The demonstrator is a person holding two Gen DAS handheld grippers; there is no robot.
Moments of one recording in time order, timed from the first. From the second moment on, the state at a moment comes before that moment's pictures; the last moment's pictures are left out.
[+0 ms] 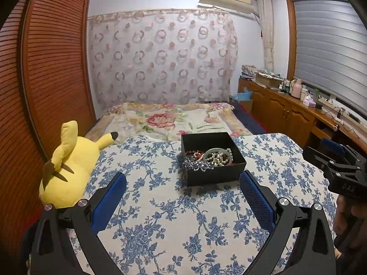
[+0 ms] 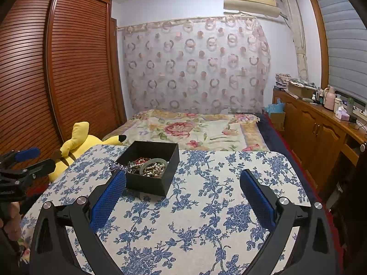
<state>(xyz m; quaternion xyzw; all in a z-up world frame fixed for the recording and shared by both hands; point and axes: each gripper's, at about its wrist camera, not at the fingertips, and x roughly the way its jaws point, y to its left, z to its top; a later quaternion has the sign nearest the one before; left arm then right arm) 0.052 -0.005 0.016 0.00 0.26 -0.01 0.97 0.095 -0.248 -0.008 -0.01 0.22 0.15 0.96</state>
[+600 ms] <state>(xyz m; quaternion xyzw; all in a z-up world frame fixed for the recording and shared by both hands) 0.051 -0.005 0.016 0.00 0.26 -0.01 0.97 0.094 -0.247 -0.009 -0.01 0.22 0.15 0.96</state>
